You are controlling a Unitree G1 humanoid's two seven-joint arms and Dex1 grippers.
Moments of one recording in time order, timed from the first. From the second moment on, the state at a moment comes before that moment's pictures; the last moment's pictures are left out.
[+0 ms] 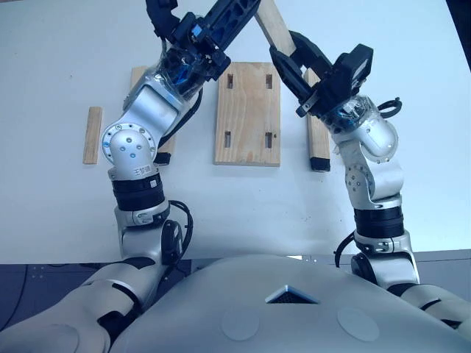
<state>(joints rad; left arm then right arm) -0.37 0.08 0.17 -0.17 -1.10 0.75 -0.37 -0.14 -0.20 0.14 -0.18 0.31 0.00 0.59</state>
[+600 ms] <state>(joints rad) -0.36 0.07 0.19 -0.18 -1.12 0.76 -0.34 -0.13 -0.21 0.17 -0.24 0.32 0.06 0.56</state>
